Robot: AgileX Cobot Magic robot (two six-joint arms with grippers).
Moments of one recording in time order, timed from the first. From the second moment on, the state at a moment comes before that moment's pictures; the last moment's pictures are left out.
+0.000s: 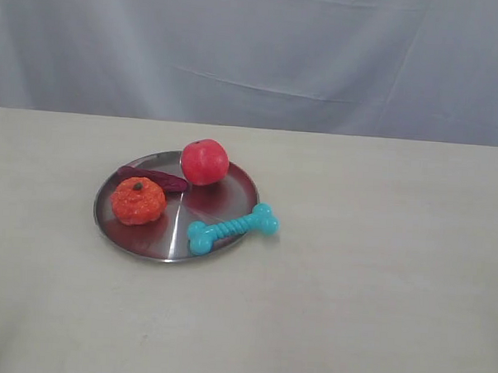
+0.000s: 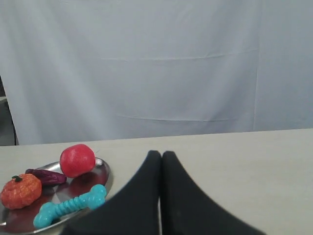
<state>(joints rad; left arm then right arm) -0.23 0.00 0.00 0.13 0.35 -0.16 -0.23 0.07 -0.07 0.00 0.08 0.21</state>
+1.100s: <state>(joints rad) -0.23 0.00 0.00 0.13 0.35 -0.16 -0.11 0.83 -0.82 0.30 0.64 -0.26</state>
